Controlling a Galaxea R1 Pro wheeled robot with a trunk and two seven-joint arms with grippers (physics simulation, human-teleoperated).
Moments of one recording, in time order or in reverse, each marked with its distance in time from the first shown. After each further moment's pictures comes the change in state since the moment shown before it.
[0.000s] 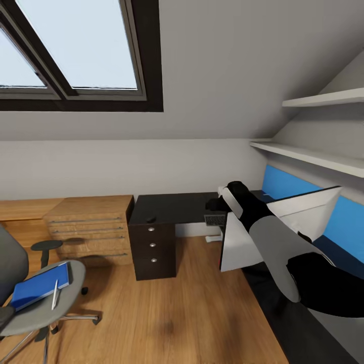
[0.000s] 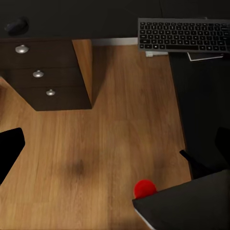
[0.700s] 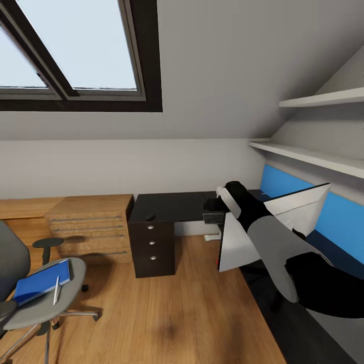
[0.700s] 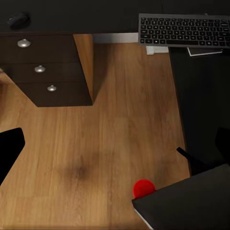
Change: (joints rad) left arm 0.000 0.000 -0.001 0.001 0.000 -0.001 0.000; right arm 0.000 0.011 0.004 0.000 0.000 0.000 -0.001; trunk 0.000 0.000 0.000
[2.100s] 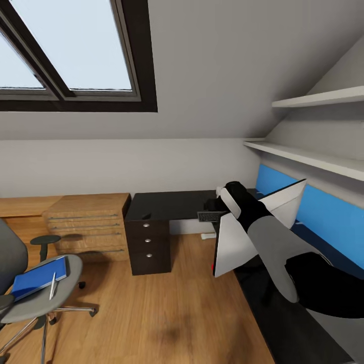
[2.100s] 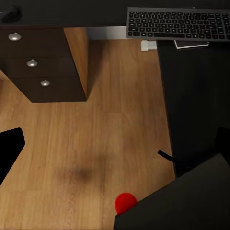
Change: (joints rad) left arm 0.000 0.000 0.000 -0.001 -0.002 -0.002 -0.001; right arm 0.000 0.000 0.001 0.002 0.001 0.000 0.000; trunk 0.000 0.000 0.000
